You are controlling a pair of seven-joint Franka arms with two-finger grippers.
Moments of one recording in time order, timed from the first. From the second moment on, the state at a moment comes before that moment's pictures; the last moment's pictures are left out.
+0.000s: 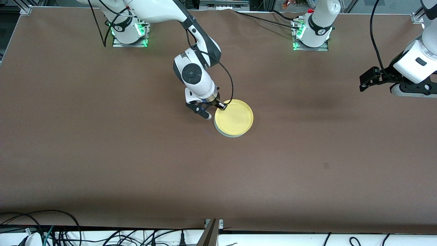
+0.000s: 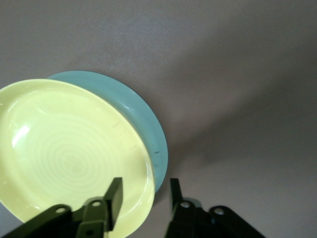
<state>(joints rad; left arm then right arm) -0.08 -0.02 0.02 -1.67 0.02 1.64 -0.01 0.83 0.63 -0.05 -1.71 0.37 2.44 1.14</state>
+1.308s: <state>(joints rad) -0.09 -0.02 0.00 -1.67 0.02 1.65 -0.01 0.83 0.39 -0.53 -1.42 0.13 1.81 1.03</state>
